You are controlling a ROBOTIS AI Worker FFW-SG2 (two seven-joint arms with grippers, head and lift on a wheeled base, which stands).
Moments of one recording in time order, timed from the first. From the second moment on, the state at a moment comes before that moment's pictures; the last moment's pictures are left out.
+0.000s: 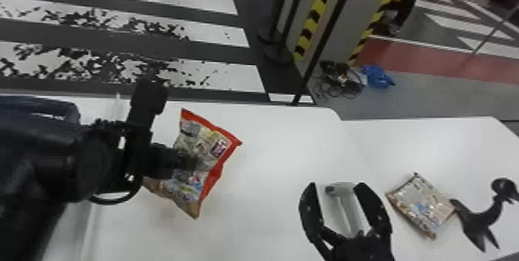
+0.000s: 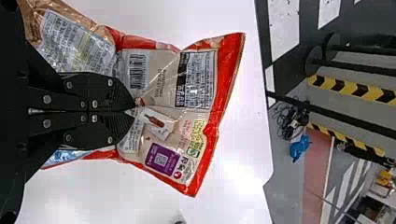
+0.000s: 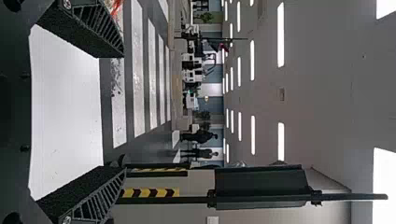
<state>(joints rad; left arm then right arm) -0.32 0.00 -0.36 -1.67 0.24 1.25 -0.29 0.84 -0.14 -0.07 -2.10 -0.16 -0.41 -0.07</state>
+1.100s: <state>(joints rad) -0.38 0.00 -0.56 -1.43 0.25 1.11 -0.37 0.81 -0.15 -0.07 -2.09 -0.19 -0.37 -0.07</state>
